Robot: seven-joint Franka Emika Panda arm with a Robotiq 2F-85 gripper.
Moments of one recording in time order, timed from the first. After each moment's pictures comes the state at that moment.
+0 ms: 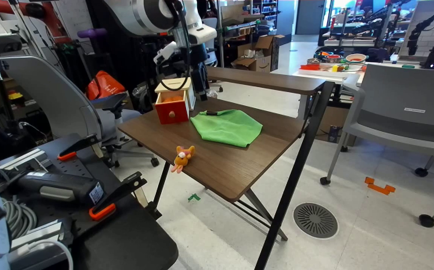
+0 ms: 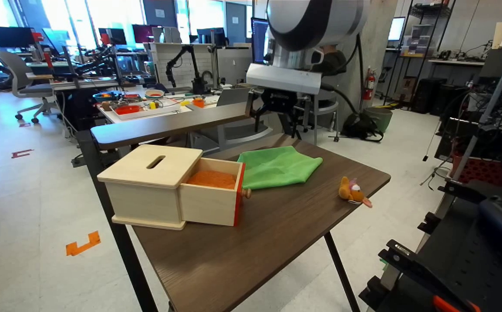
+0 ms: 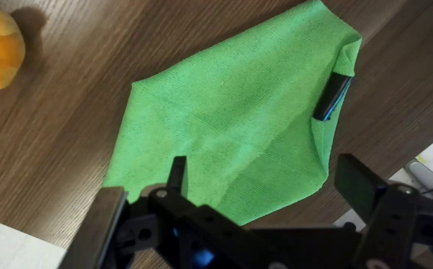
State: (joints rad) arm 0.17 0.72 -0.09 -1.73 -0.04 2.61 0.94
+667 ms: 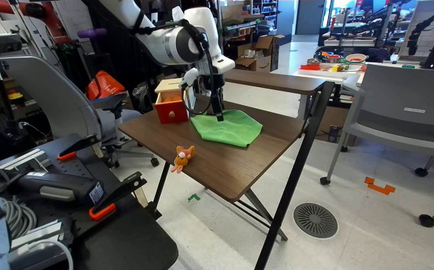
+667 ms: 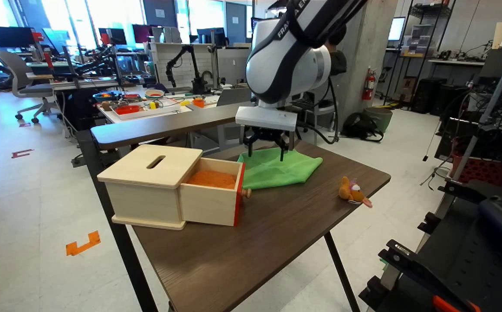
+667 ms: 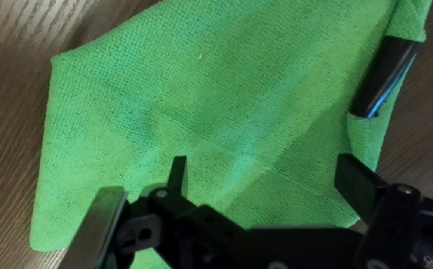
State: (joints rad) arm 0.15 1.07 -0.12 -1.34 -0.01 2.52 0.94
